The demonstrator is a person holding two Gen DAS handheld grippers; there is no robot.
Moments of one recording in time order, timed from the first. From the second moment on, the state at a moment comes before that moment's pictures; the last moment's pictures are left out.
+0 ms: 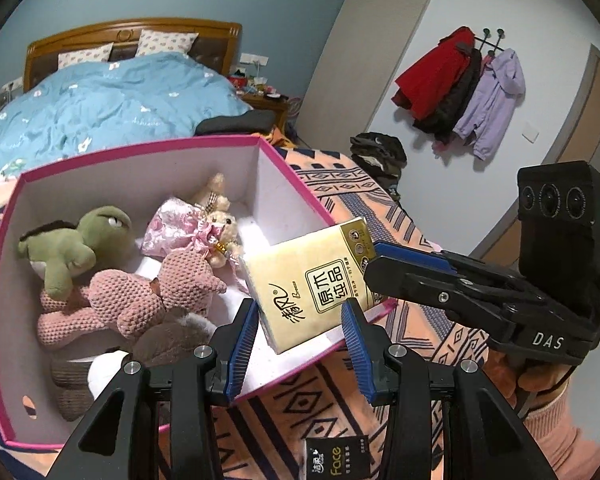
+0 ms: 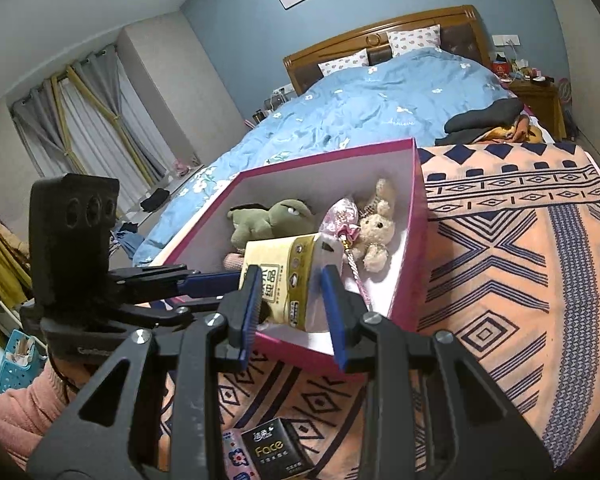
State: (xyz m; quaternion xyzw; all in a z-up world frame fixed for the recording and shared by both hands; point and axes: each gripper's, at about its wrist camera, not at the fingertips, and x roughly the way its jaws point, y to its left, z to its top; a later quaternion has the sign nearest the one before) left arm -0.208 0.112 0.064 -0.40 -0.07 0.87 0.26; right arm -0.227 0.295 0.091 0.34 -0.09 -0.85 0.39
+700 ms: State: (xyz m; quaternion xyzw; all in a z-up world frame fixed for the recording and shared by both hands) left arm -0.216 0.115 0.044 -0.43 -0.07 0.87 0.25; right arm -0.227 0.283 0.078 0.35 -0.05 -0.86 0.36
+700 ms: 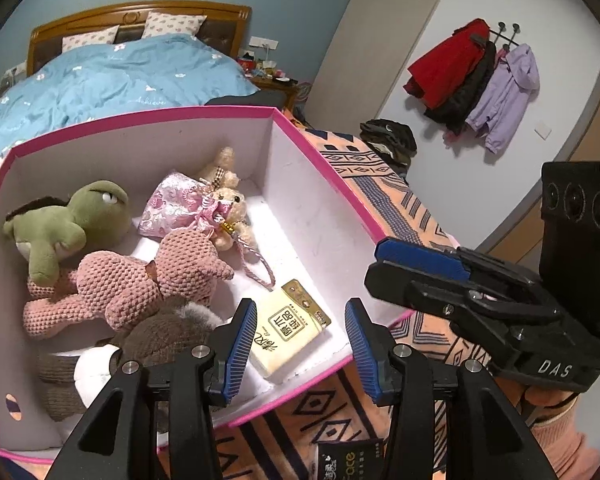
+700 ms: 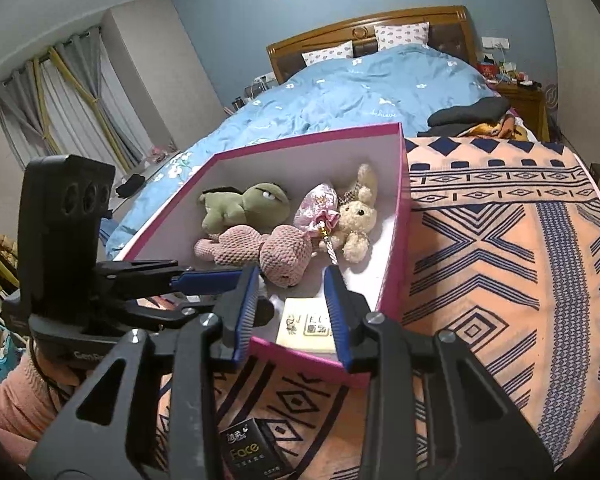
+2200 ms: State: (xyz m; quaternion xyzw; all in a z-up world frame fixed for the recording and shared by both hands) left arm -0.066 0.103 -0.002 -0.41 -0.02 0.88 0.25; right arm -0.085 0.312 -0.001 0.42 -0.11 -0.80 0.42
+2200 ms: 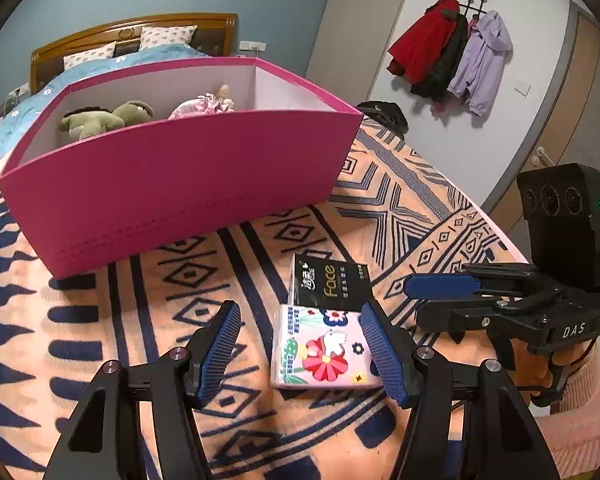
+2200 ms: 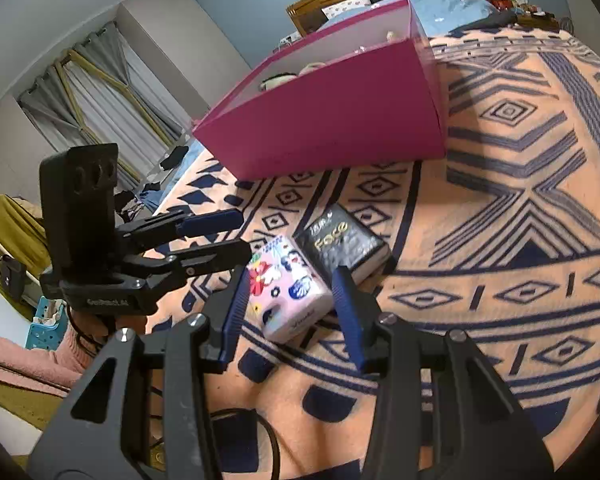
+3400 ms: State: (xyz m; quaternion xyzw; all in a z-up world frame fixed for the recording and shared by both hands) left arm -0.050 0.100 -0.020 -0.44 -0.07 0.84 0.30; right arm -0.077 0.306 -0.015 0.44 -0.10 -0.78 0.43
